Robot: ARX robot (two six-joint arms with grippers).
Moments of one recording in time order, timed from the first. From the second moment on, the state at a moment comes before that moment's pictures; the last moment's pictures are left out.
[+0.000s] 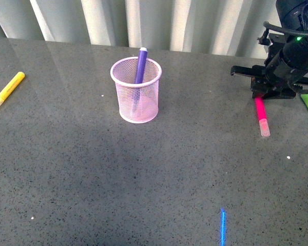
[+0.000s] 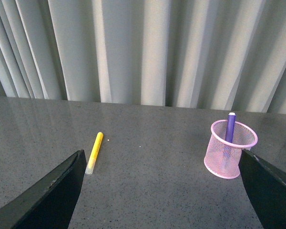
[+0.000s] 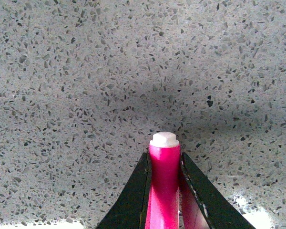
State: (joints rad) left arm 0.00 0.00 0.01 0.00 0.00 0.00; right arm 0.10 2.37 1.57 -0.30 0.04 0.28
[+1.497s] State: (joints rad) left arm 0.00 0.00 0.01 0.00 0.00 0.00; right arm 0.44 2.13 1.30 0.79 -0.32 0.12
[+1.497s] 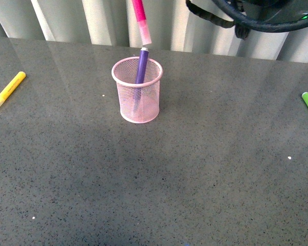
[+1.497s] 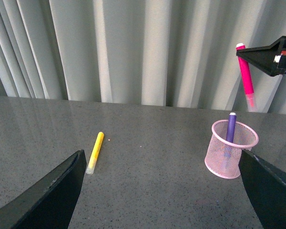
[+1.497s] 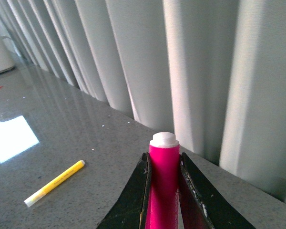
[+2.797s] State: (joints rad) left arm 0.00 0.00 0.01 0.00 0.00 0.00; right arm 0.48 2.25 1.33 0.77 -0.31 0.10
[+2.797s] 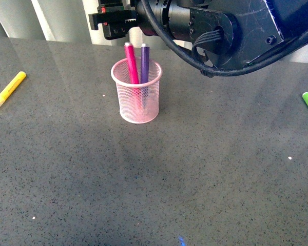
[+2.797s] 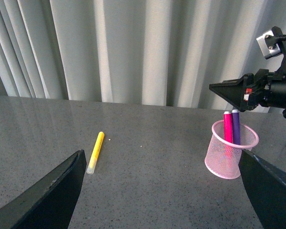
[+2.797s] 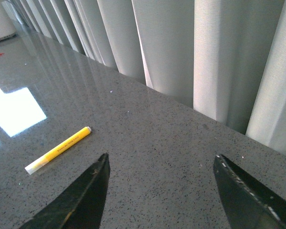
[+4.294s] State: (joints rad) left arm 0.00 0.00 0.01 0.00 0.00 0.00; right arm 0.10 1.26 0.15 1.09 0.09 0.00
